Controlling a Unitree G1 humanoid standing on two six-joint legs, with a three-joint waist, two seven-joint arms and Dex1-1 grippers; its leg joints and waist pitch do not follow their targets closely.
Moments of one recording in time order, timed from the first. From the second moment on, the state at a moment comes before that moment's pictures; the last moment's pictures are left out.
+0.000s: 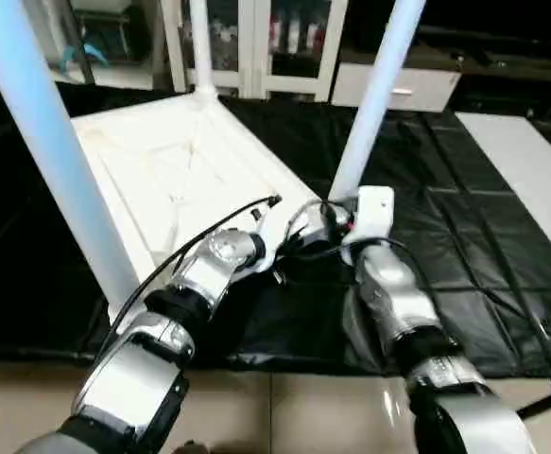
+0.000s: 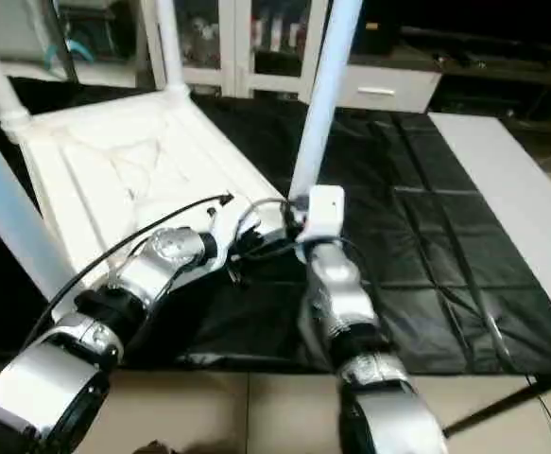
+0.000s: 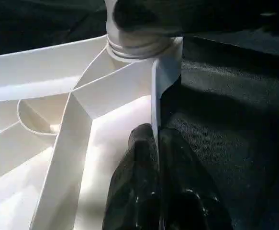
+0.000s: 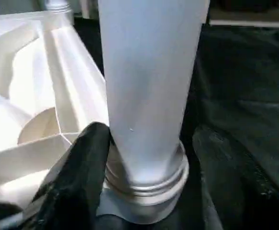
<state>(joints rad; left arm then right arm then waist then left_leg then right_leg) -0.84 0.10 -0.30 0.96 0.16 0.05 -0.59 -0.58 -0.03 -0.05 0.71 0.10 0.00 0.08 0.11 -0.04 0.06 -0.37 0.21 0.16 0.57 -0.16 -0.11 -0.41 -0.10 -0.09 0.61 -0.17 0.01</state>
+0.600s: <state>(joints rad) -0.80 0.17 -0.15 0.83 -0.01 -0.06 -0.73 -0.15 -0.24 0.05 0.09 0.27 0.23 0.51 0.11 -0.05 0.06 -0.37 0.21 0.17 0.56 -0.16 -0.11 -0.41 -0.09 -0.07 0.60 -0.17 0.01</state>
